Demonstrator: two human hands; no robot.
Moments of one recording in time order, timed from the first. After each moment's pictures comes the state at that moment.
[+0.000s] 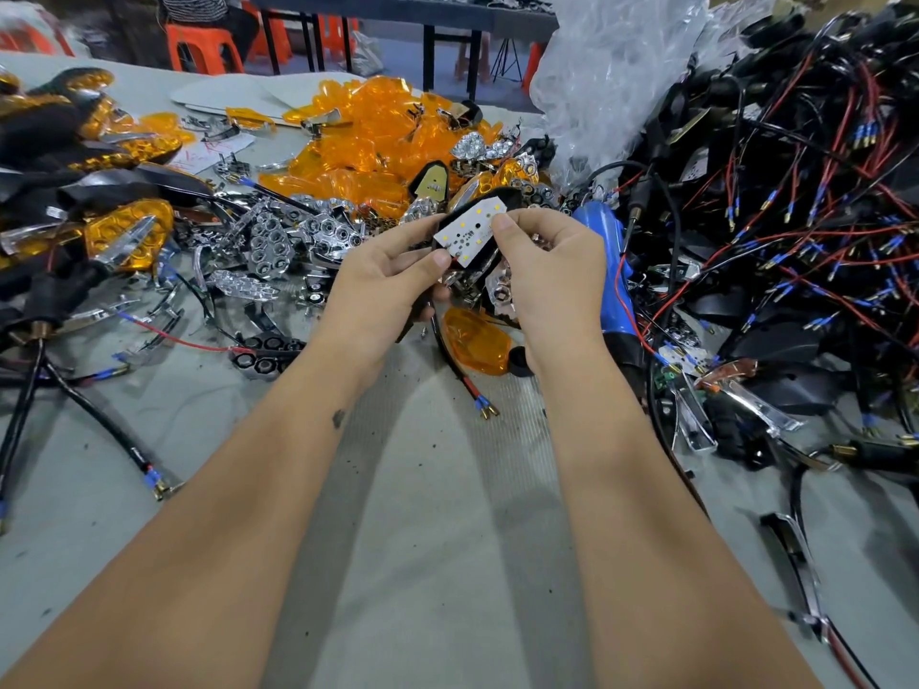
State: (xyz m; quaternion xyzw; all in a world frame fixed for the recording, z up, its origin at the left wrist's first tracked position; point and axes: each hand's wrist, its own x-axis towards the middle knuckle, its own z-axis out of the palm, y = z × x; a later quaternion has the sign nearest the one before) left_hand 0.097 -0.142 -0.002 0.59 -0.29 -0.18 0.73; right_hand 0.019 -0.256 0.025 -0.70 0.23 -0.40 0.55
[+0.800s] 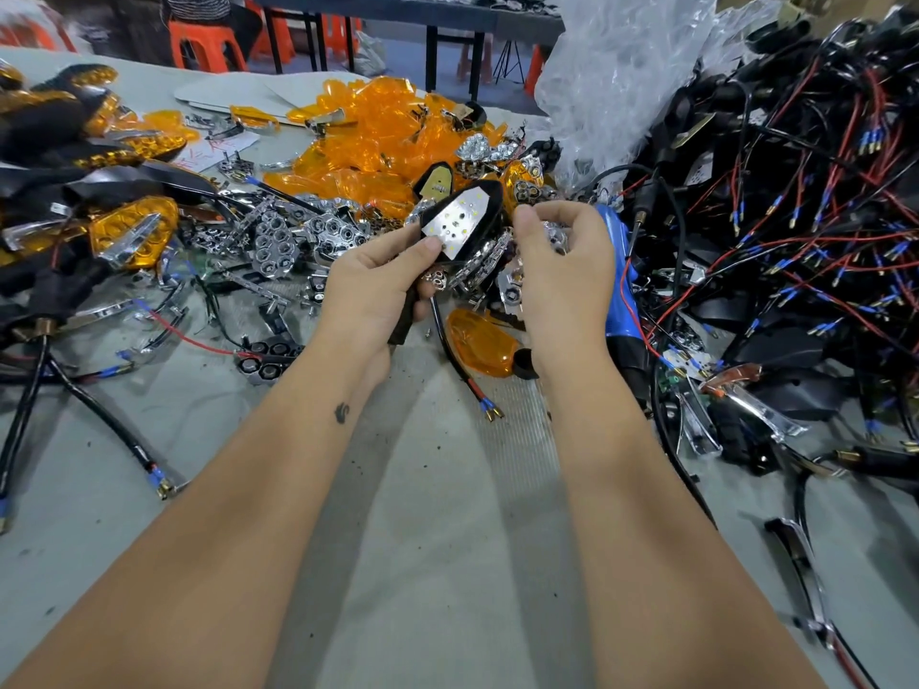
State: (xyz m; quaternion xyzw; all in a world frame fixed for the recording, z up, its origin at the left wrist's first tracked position) left_hand 0.096 -0.146 0.000 0.55 -0.14 -0.18 0.81; right_hand 0.016 -0.257 0.021 -0.68 0.24 -0.44 0.54
